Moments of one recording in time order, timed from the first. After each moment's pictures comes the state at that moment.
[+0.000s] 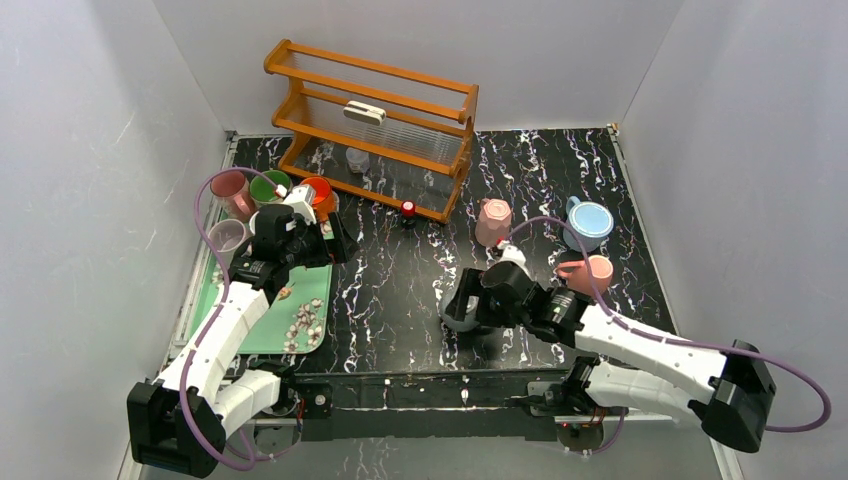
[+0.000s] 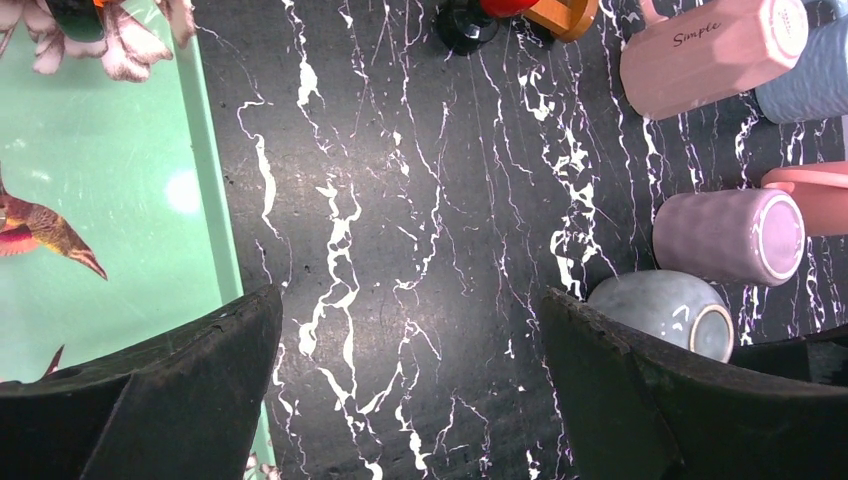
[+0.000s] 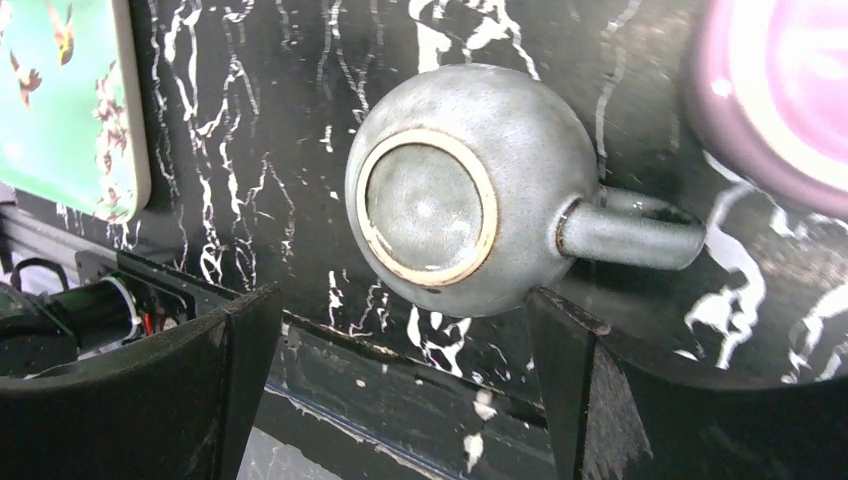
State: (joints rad) left arm -0.21 1.00 0.74 -0.37 0.25 -0.37; right arm 1.01 0.92 0.63 -0.53 0.19 1.00
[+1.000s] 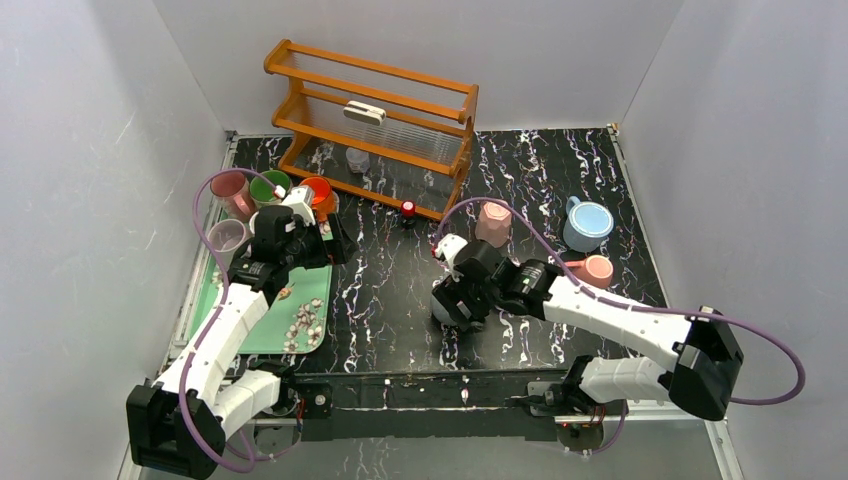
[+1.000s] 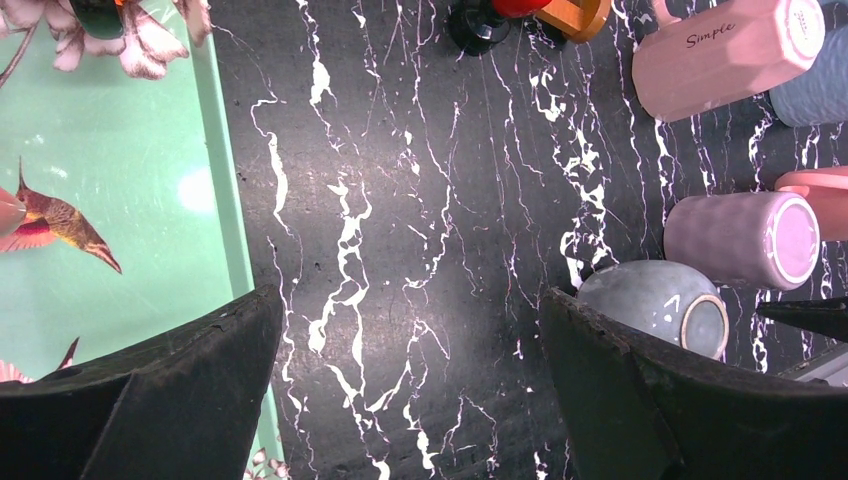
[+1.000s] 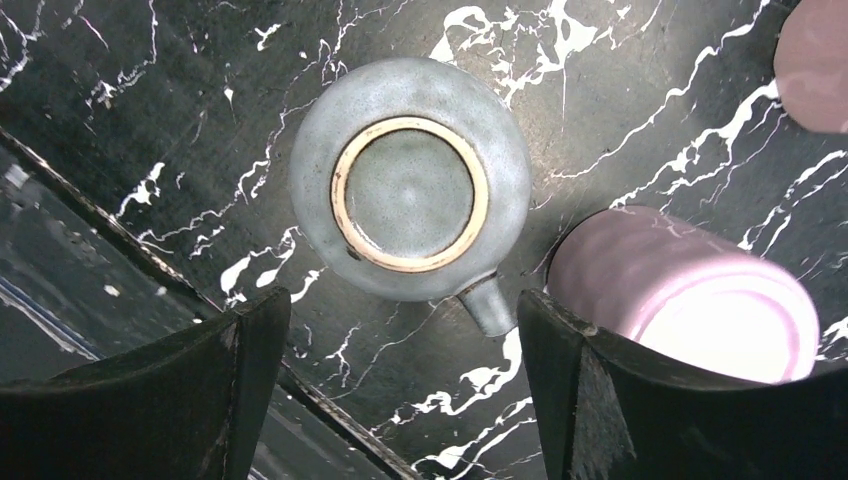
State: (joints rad) left arm -0.21 0.99 0.74 -0.38 0.23 -0.36; right arm 1.01 1.18 0.86 -0.62 0.09 0.14
